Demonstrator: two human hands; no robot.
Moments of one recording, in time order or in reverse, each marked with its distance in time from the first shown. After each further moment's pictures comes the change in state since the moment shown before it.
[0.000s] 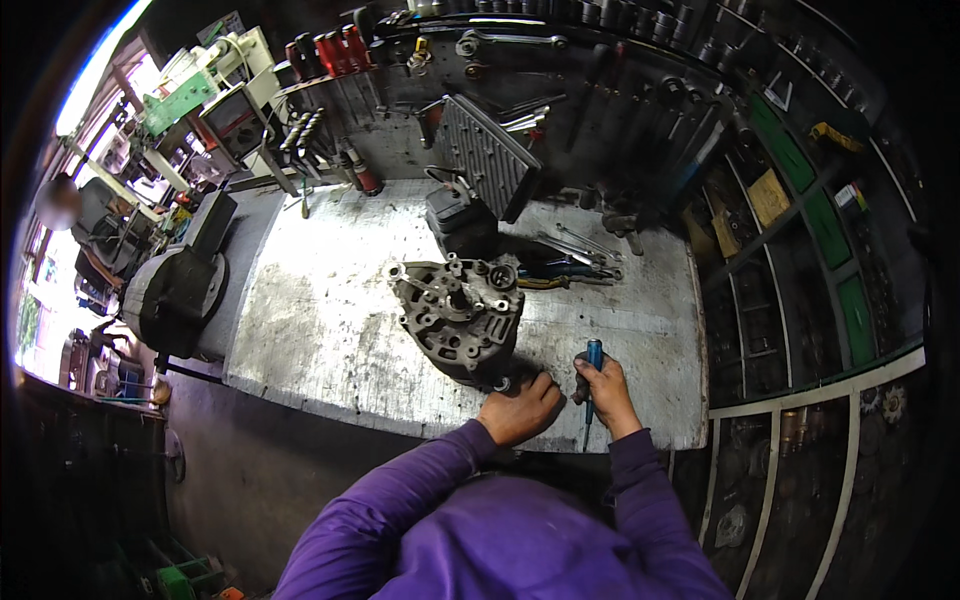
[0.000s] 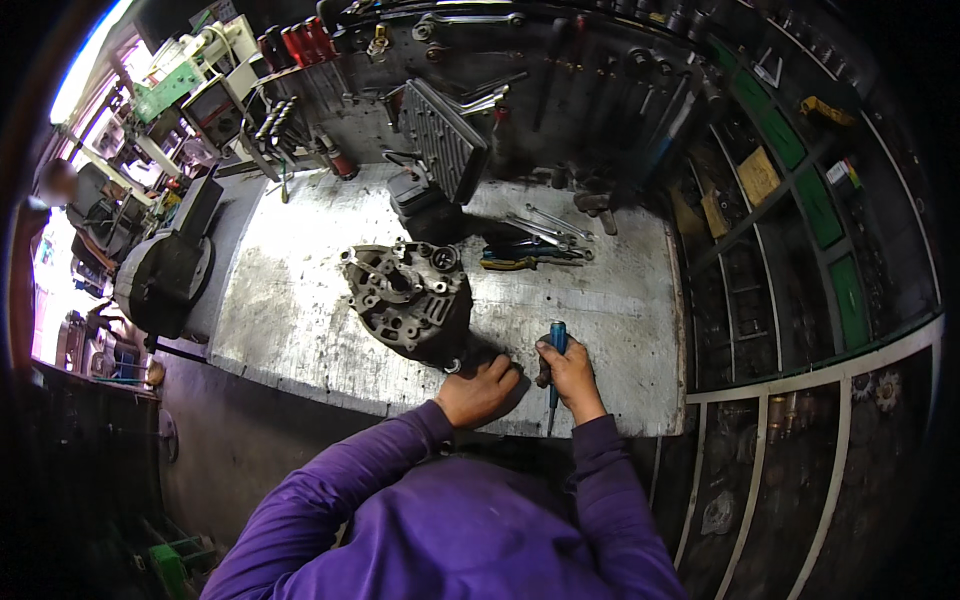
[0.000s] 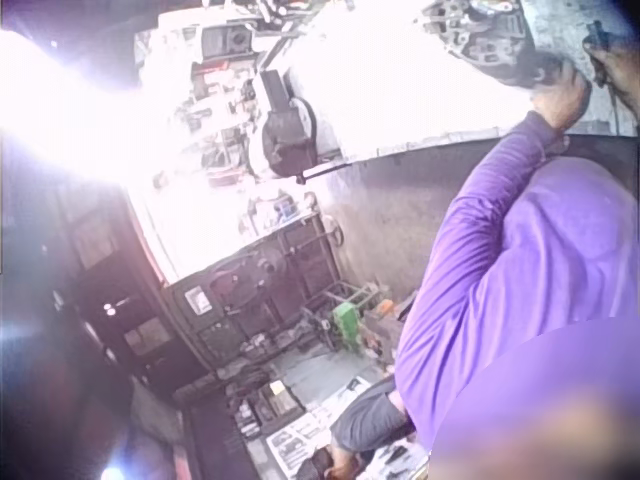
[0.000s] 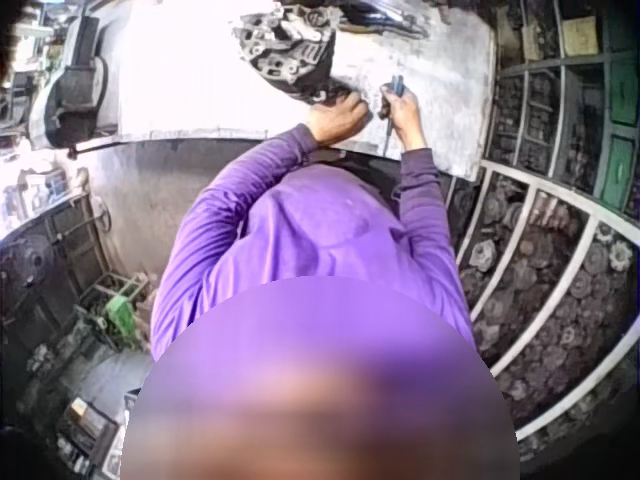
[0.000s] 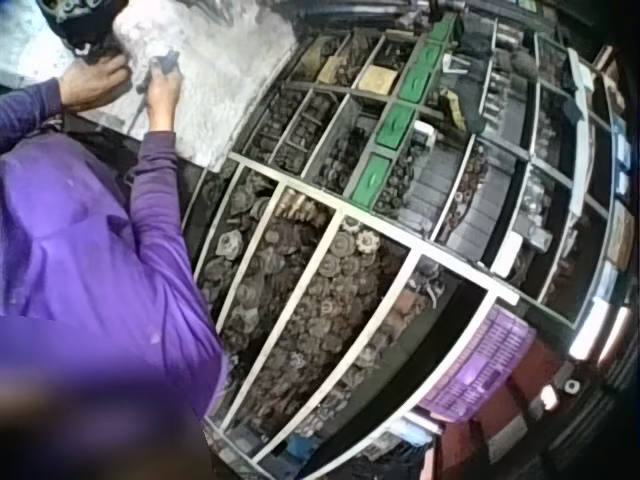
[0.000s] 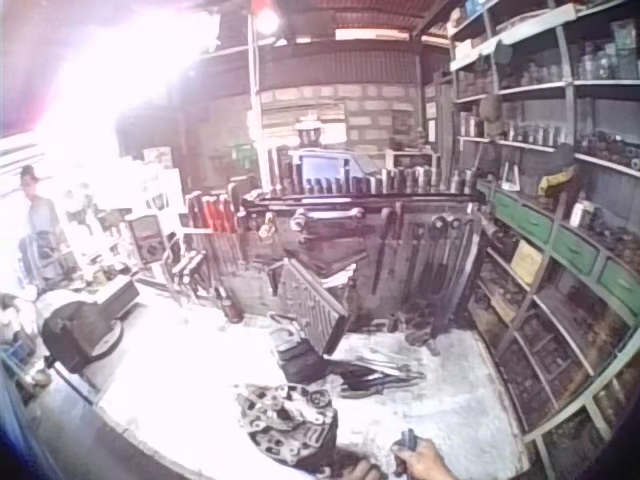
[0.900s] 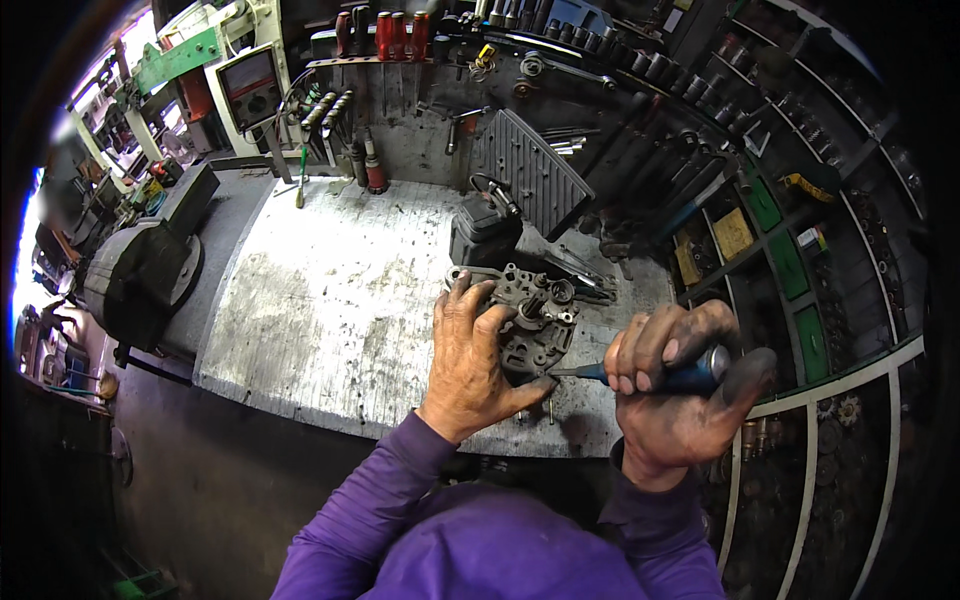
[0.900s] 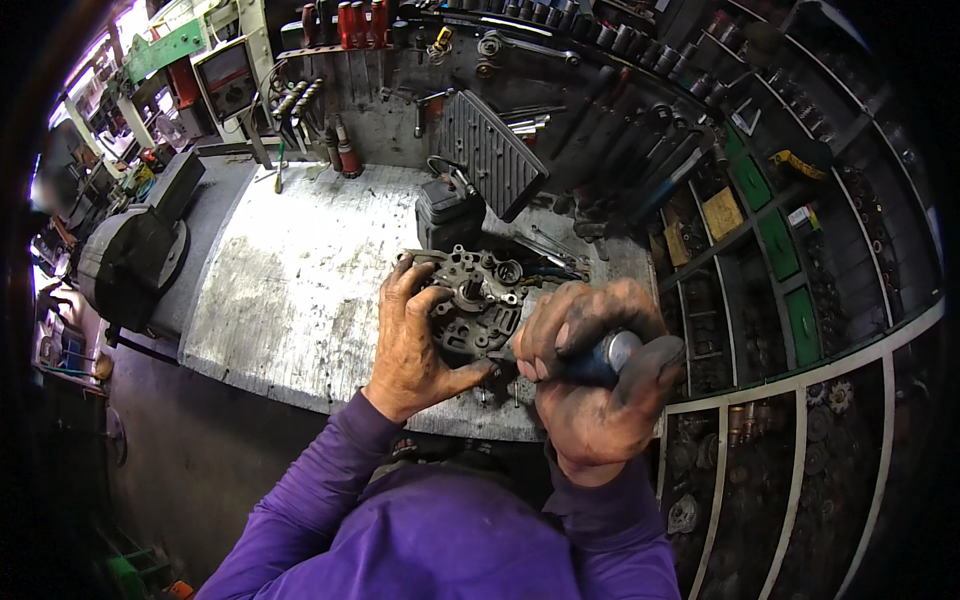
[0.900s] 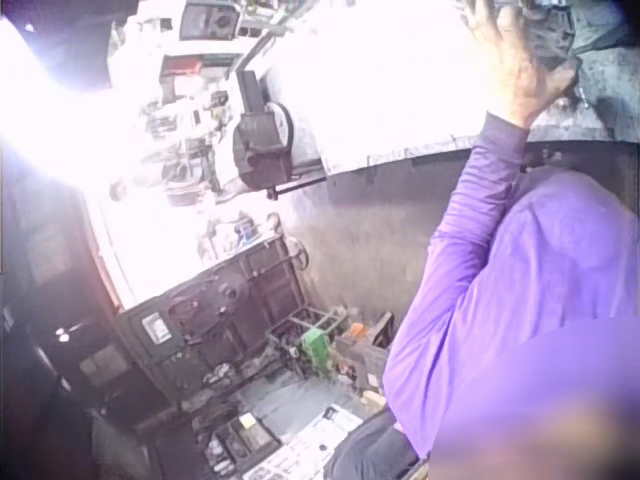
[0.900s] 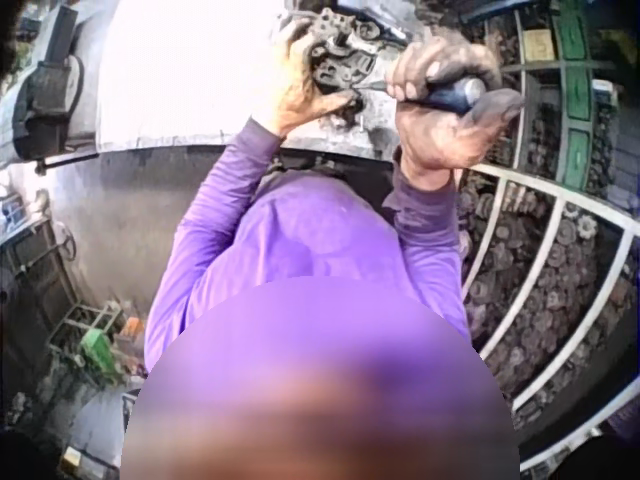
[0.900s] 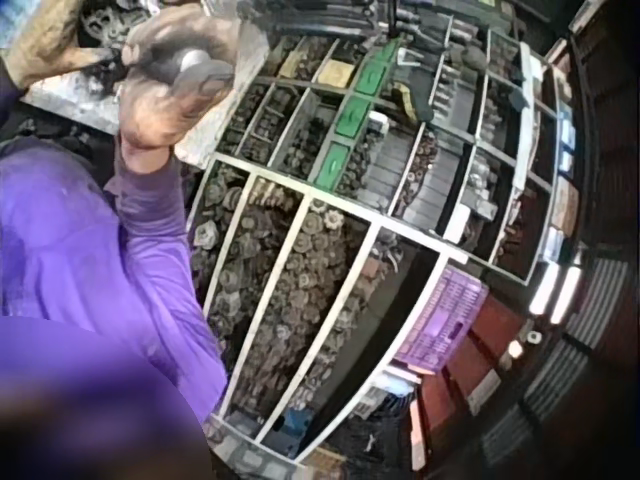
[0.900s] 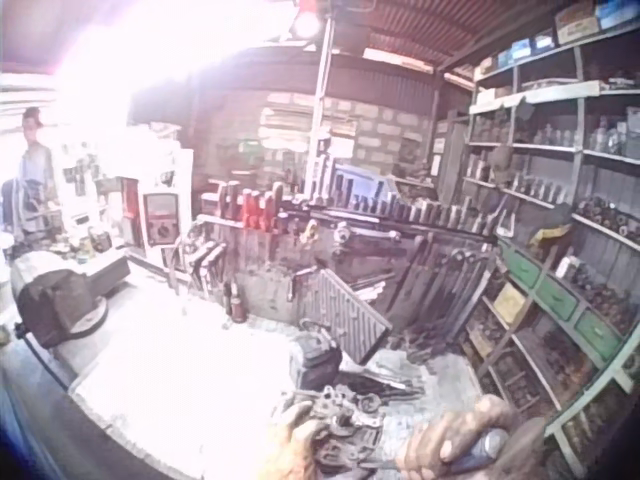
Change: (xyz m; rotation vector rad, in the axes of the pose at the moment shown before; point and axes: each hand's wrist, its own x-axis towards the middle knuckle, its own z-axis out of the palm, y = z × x) left_hand -0.017 -0.091 -0.150 -0.446 0.676 -0.258; right_hand -0.139 -0.265 0.191 0.339 -0.314 -0.927
